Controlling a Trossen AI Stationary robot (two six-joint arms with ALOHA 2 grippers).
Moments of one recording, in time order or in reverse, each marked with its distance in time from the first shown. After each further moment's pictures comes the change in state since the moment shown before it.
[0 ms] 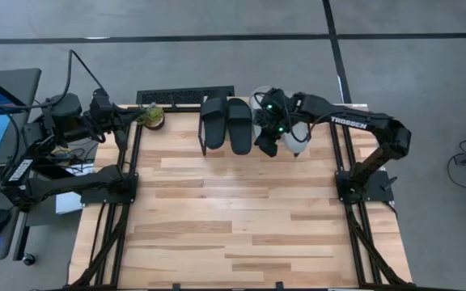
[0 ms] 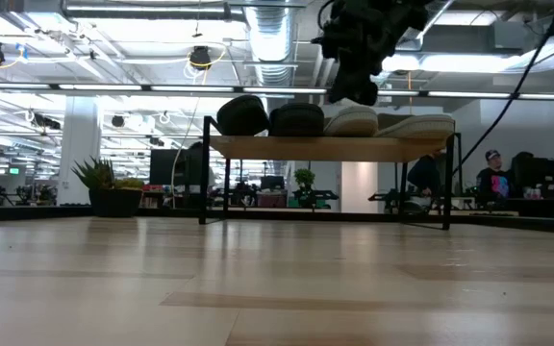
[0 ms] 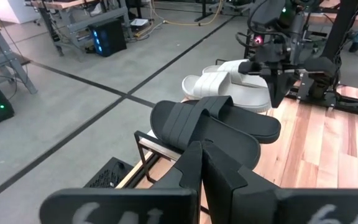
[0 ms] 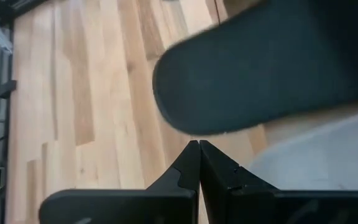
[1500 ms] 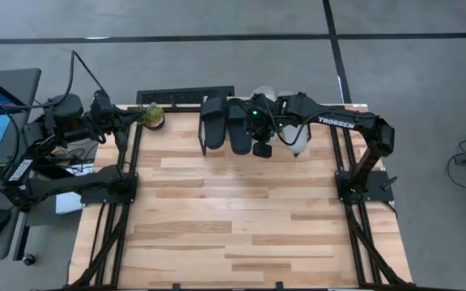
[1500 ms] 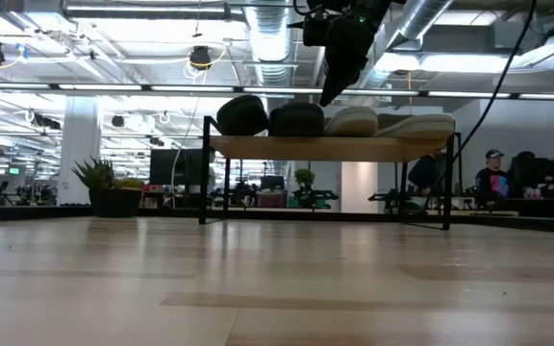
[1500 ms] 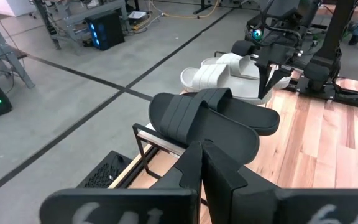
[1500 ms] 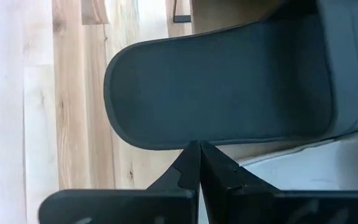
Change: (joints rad) left arm 0.000 0.000 0.000 -0.029 0.005 0.000; right arm 0.109 0.151 0.261 -0.204 0.383 -0.240
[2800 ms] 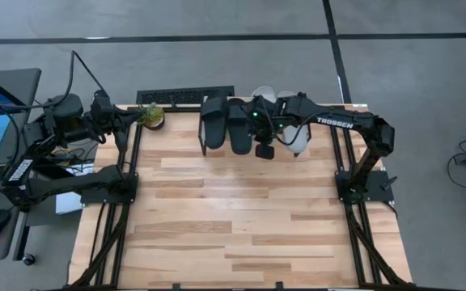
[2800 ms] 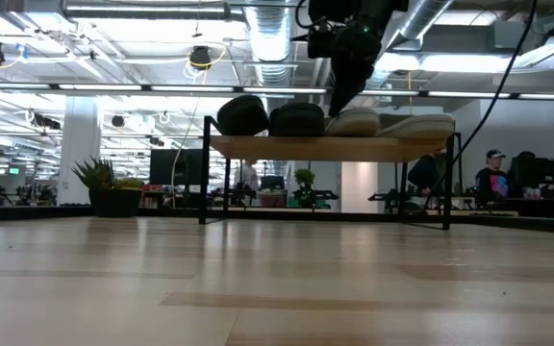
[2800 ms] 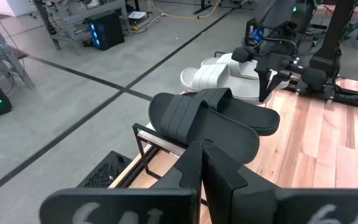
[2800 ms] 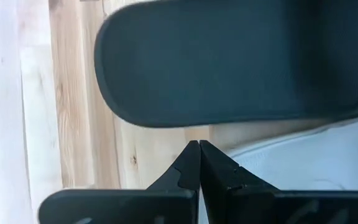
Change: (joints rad) left arm 0.000 0.000 0.000 0.000 0.000 0.000; right arm -0.014 0.000 -0.045 -0.017 -0.021 -0.002
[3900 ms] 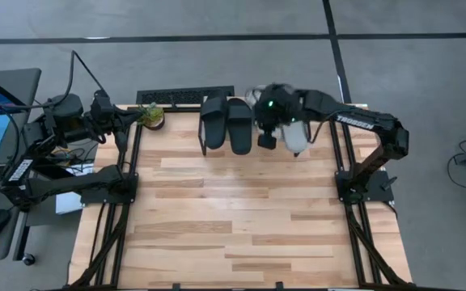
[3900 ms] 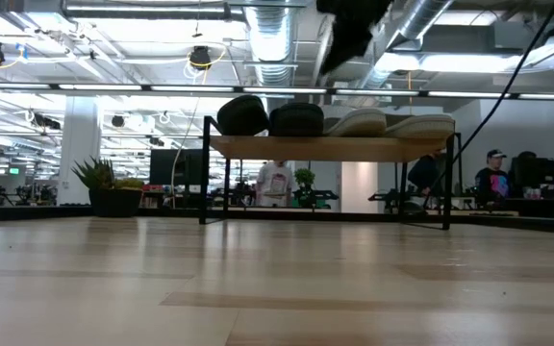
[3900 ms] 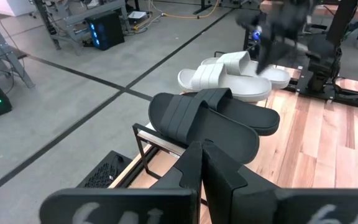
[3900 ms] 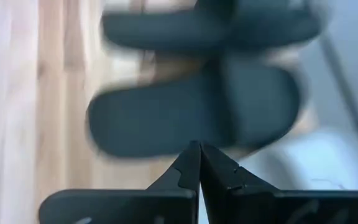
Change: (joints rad) left arm 0.000 0.000 0.000 0.000 0.000 0.000; right arm -0.004 -0.131 0.011 0.098 0.094 -0.009
